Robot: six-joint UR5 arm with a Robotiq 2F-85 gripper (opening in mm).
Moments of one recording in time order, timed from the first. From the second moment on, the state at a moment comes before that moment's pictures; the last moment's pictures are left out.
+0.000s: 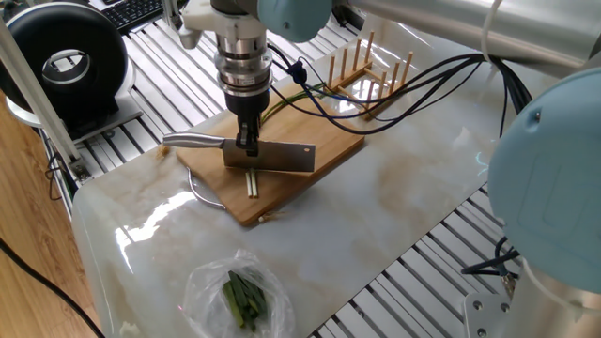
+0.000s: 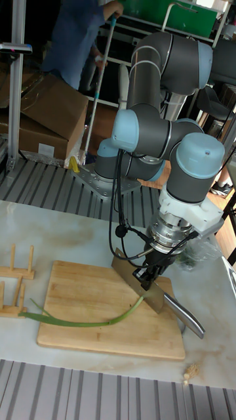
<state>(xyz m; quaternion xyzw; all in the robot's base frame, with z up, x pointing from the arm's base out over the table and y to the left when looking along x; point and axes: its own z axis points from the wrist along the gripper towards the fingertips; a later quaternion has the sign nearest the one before) 0.586 0.121 0.061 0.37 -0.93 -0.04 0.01</state>
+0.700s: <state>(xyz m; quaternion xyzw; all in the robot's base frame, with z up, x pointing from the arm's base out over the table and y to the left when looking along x) 0.582 0.115 0.081 0.37 -0.93 -0.03 0.02</state>
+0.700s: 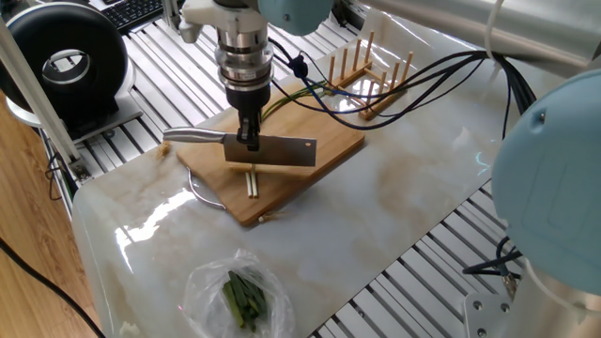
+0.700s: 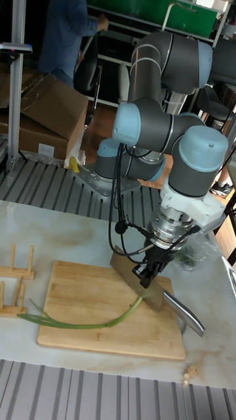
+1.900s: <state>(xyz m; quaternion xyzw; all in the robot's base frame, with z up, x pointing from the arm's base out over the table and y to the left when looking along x) 0.565 0.114 0.142 0.35 -0.94 -0.05 0.02</state>
